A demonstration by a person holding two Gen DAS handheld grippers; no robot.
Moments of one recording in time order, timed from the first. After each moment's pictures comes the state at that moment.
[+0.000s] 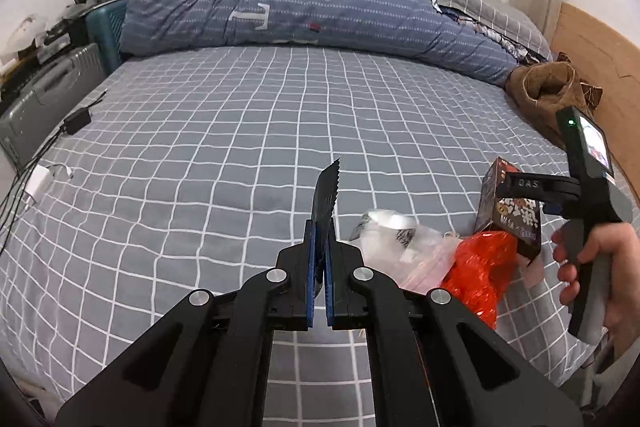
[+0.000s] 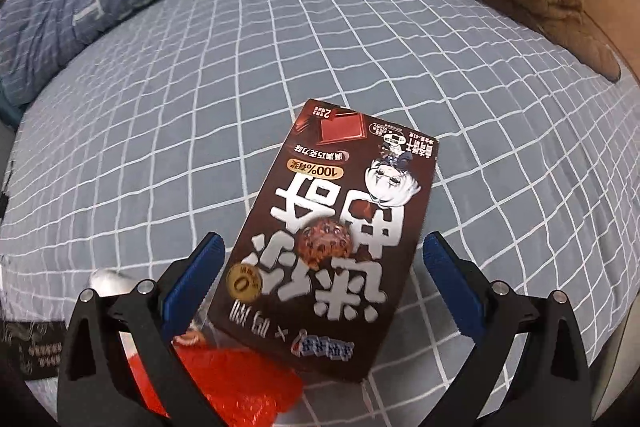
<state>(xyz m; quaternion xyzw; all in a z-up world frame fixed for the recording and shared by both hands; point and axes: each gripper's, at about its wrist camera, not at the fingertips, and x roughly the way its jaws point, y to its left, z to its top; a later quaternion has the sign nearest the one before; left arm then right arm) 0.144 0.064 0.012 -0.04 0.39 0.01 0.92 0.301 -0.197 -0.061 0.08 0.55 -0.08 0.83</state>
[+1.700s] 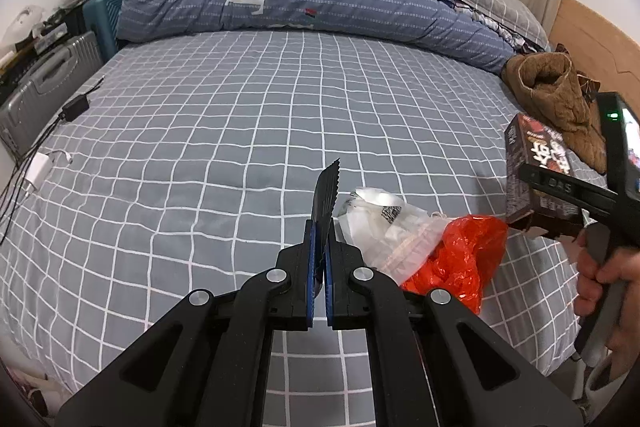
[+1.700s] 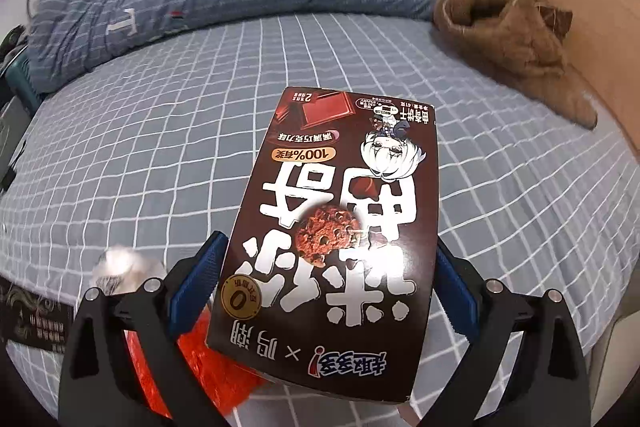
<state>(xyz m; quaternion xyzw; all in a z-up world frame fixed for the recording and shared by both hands) 0.131 0.054 0.017 -0.04 0.42 0.00 0.91 0.237 -0.188 -0.015 0.02 0.45 -0.06 0.89</state>
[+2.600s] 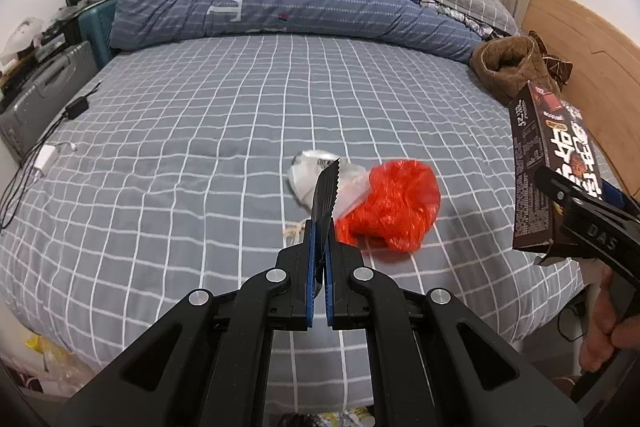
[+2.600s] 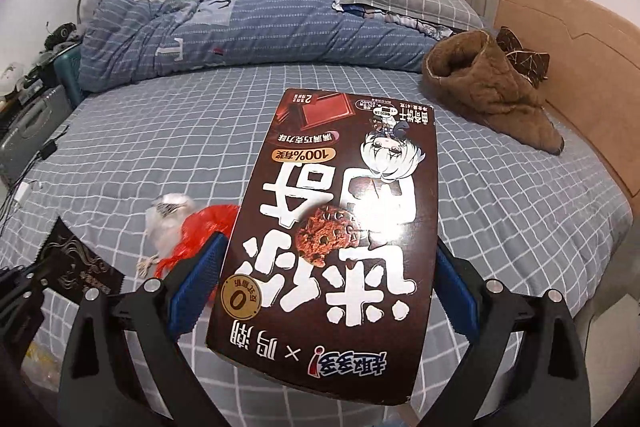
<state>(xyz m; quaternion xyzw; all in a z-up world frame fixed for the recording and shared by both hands) 0.049 0.003 0.036 -0.03 0.41 -0.02 0.91 0.085 -0.190 0.049 0.00 0.37 -0.03 0.93</state>
